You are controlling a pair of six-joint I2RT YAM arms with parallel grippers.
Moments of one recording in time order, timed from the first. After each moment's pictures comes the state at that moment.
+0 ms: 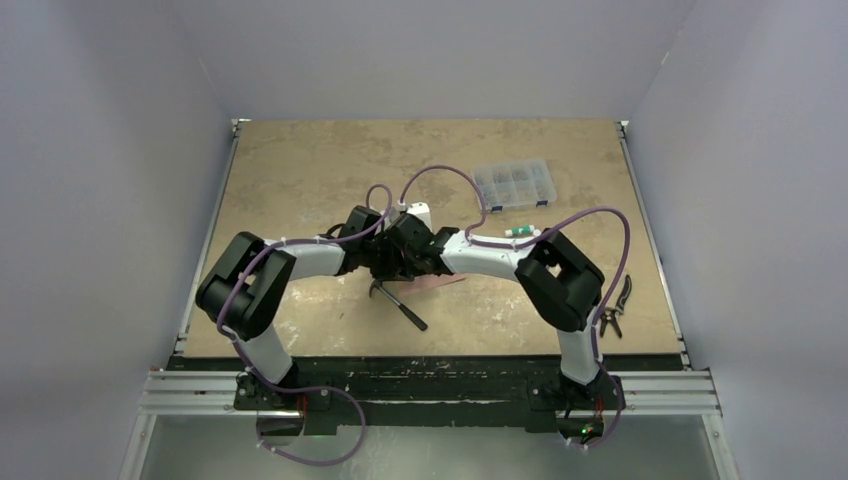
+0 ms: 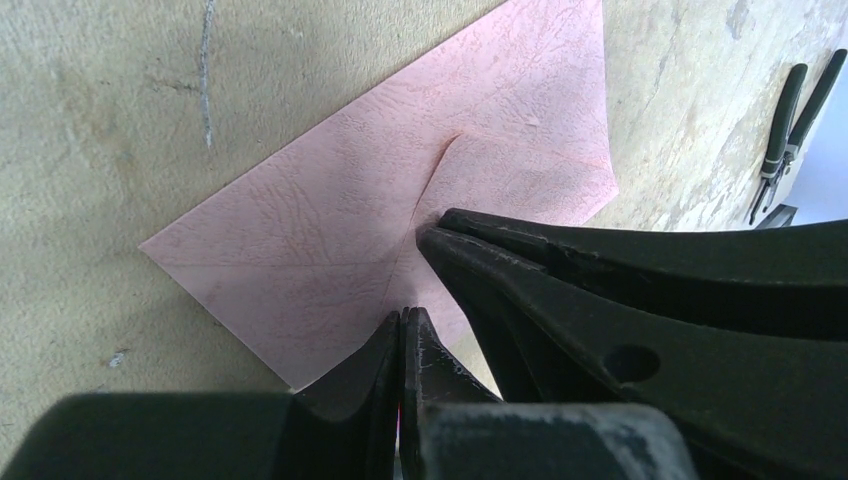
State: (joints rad) left arm -0.50 1.72 0.79 0.01 0.41 -0.66; right arm 0.92 1.97 1.30 -0.37 0.38 0.60
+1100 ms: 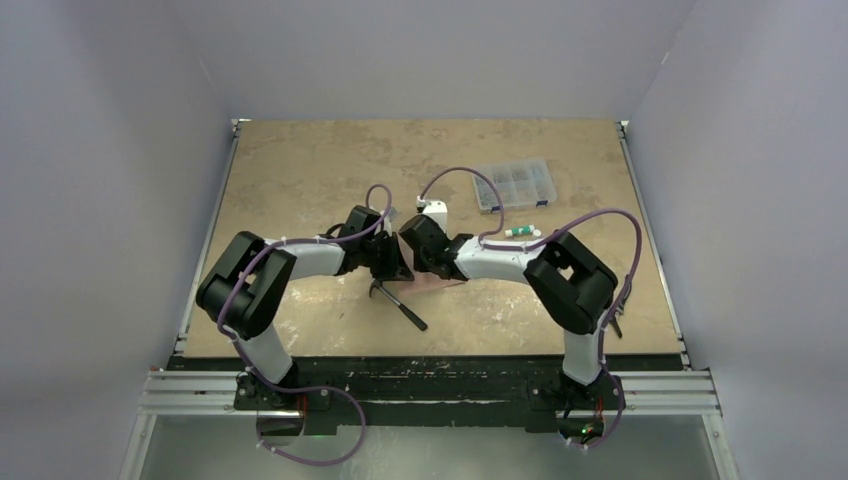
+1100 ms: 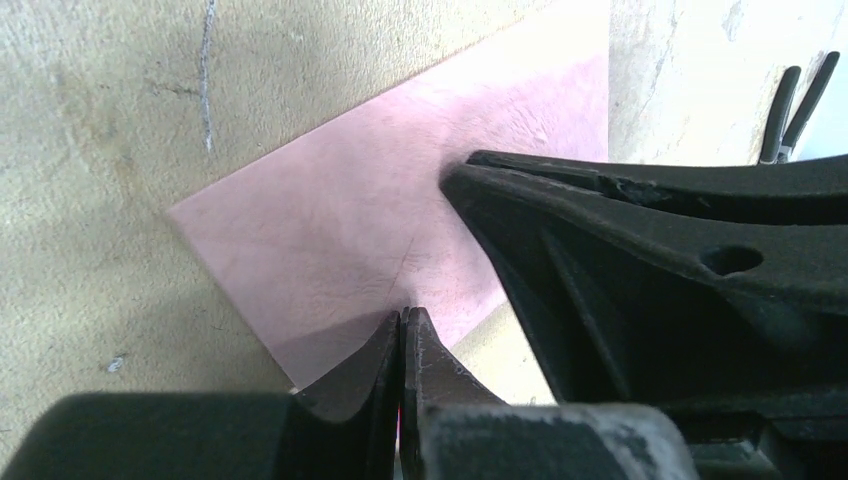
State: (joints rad) left arm -0.50 1.73 0.79 0.02 0.42 -0.66; right arm 0.89 1.93 1.17 -0.19 0.43 0.69
